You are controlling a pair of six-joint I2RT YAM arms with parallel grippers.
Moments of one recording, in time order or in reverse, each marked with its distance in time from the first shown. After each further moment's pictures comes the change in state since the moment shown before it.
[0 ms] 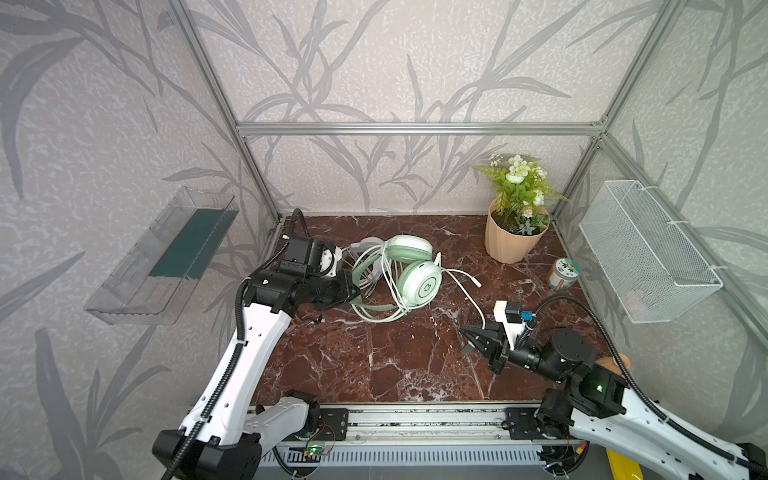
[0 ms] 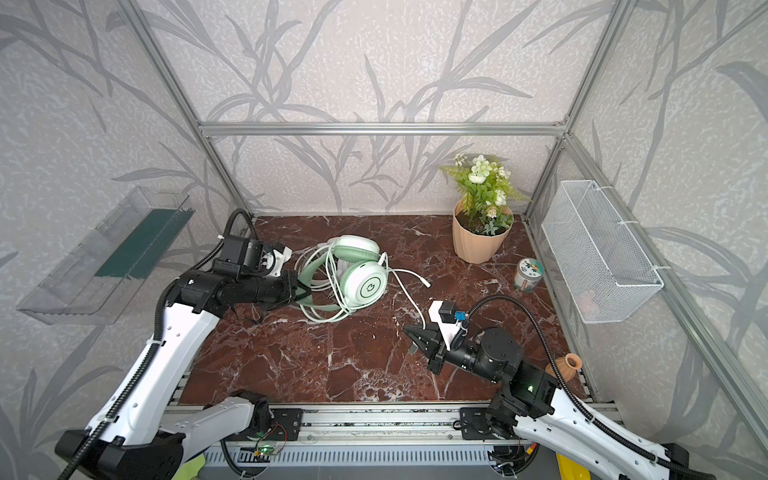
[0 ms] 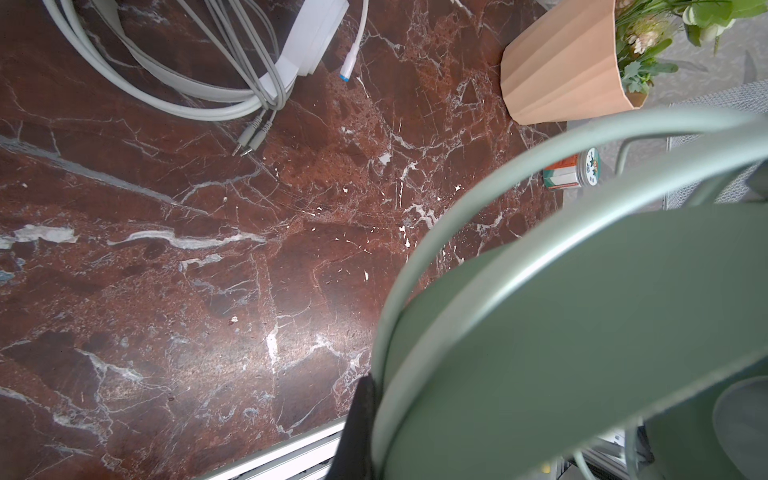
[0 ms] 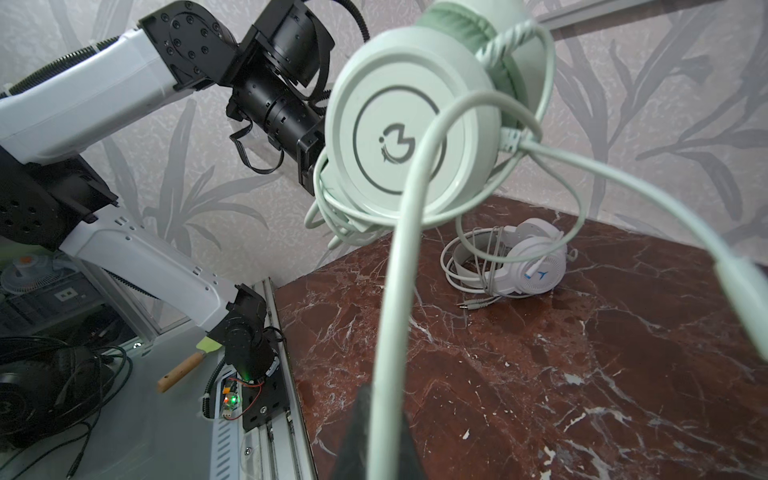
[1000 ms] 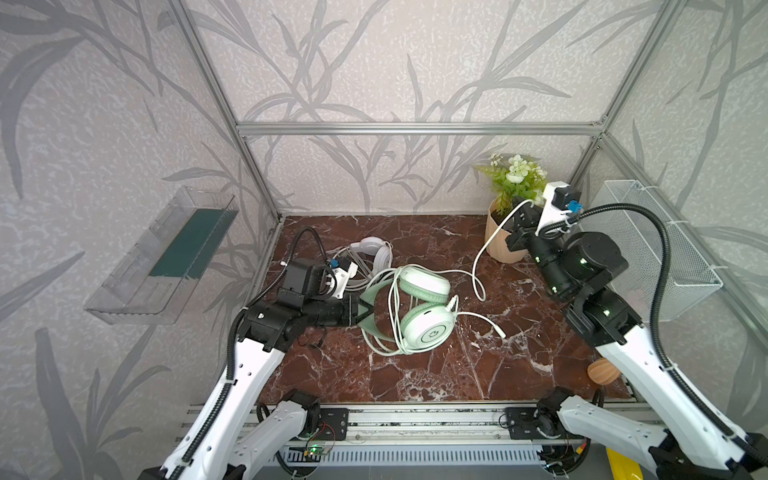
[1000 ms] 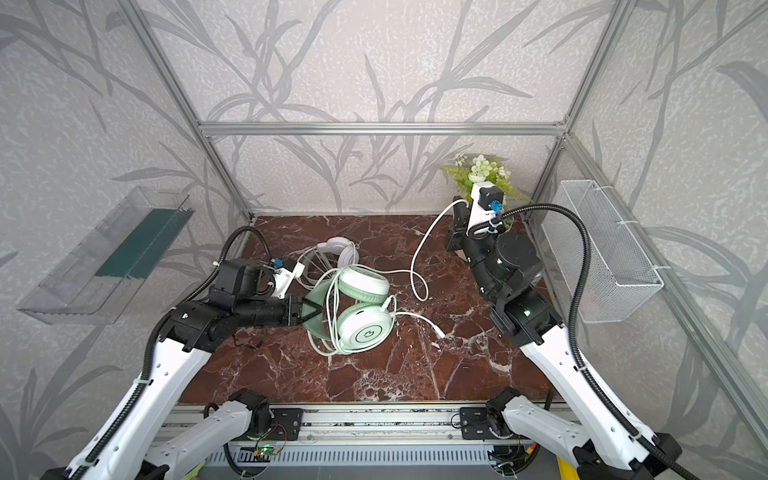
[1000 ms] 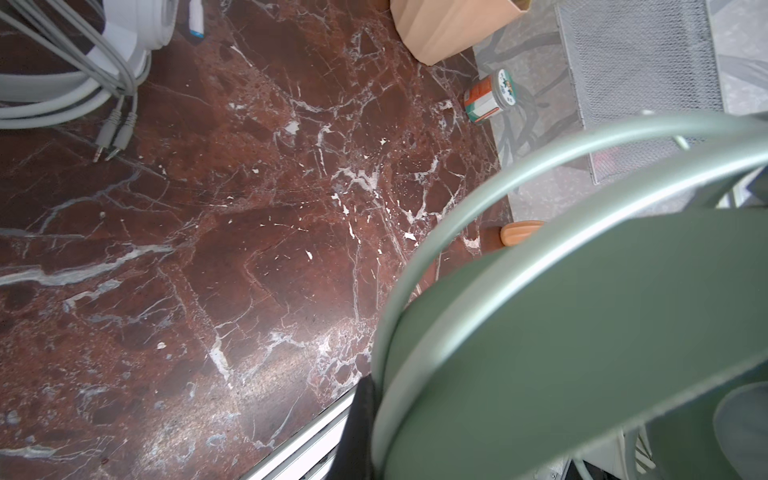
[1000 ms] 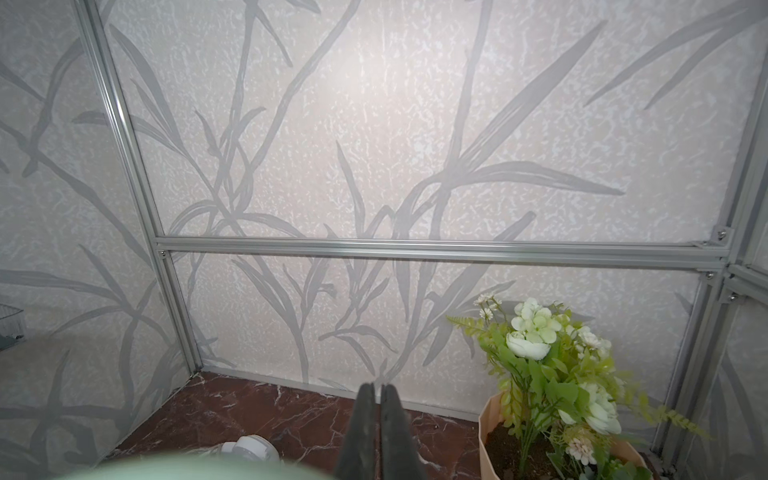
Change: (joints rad) left arm -0.091 -0.216 -0.185 0.136 0.172 0.104; right arm -0.434 0.573 0.671 0.080 0.425 -0.165
